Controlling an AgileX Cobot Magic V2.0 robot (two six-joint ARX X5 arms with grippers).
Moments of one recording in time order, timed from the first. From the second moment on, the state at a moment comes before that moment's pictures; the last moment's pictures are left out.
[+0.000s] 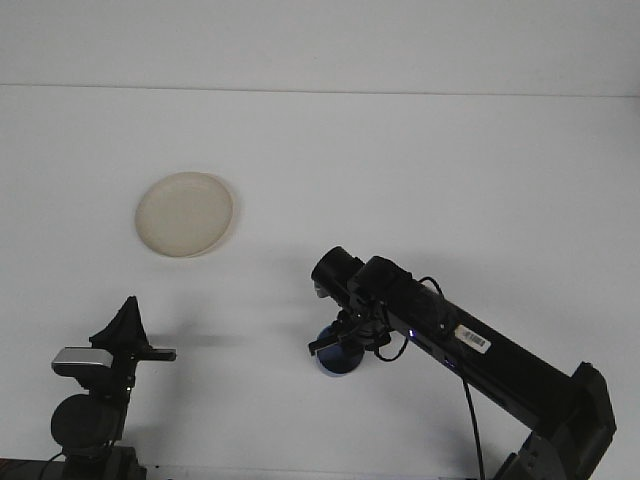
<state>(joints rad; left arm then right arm) -0.04 0.01 0.03 0.20 -0.05 -0.07 0.81 1.71 1.44 -1.23 -0.09 0.46</state>
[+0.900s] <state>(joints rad) -0.04 0.01 0.03 0.20 -0.05 -0.07 0.81 1.75 1.56 -1.32 -0.09 0.42</state>
